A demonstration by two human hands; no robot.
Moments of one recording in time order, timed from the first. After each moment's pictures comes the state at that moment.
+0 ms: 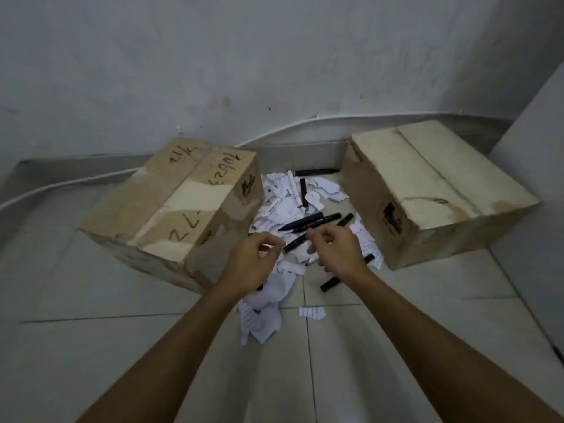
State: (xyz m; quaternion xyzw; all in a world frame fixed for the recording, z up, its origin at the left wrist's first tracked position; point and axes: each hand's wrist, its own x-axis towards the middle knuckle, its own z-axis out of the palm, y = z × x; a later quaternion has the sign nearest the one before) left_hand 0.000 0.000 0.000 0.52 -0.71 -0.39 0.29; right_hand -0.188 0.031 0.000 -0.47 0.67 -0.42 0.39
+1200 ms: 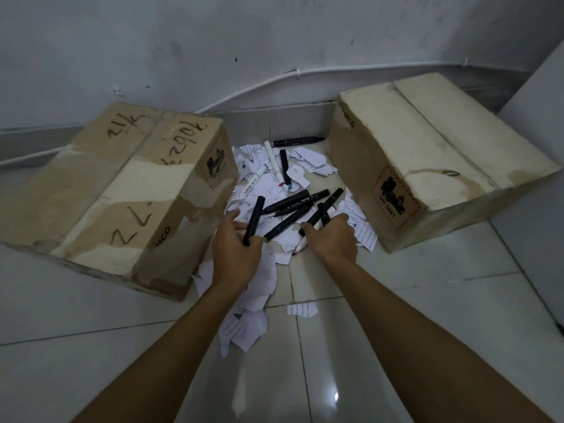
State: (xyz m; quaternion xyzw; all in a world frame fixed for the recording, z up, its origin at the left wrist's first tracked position) left_hand -0.025 -0.033 -0.069 0.62 -0.60 -0.35 0.36; right_hand -0.194 -0.010 -0.059 -0.29 0.87 -0.27 0.29
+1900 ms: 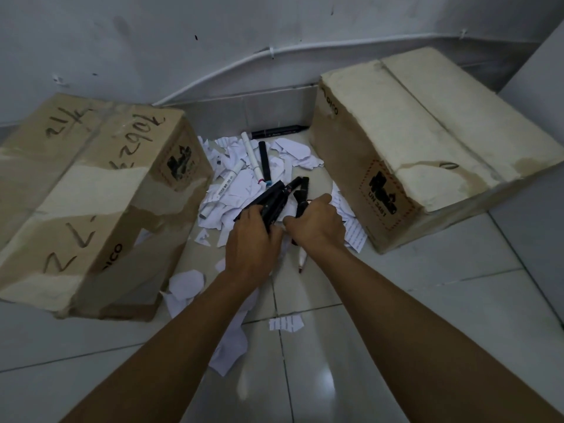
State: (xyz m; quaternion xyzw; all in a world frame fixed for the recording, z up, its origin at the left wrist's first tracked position) left_hand -0.093 -0.057 -0.097 0.56 -0.75 -0.23 0.26; right_hand -0.212 -0.045 -0.063 -0.36 0.88 -0.20 0.25
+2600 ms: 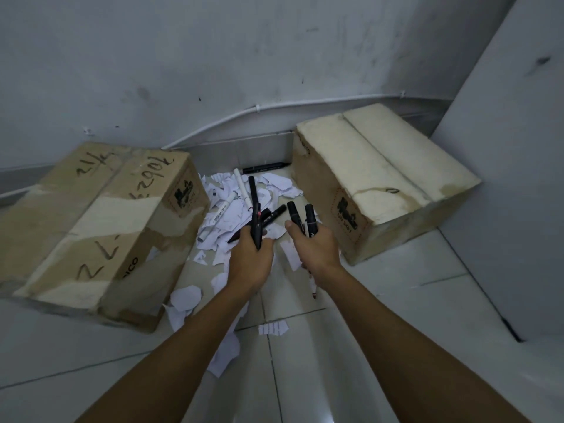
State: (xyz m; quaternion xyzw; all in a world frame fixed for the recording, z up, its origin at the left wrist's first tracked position) left_hand -0.102 -0.022 -0.031 0.60 -0.58 -0.47 0.29; right_hand -0.223 0.010 -0.023 -0.27 0.74 -0.49 0.36
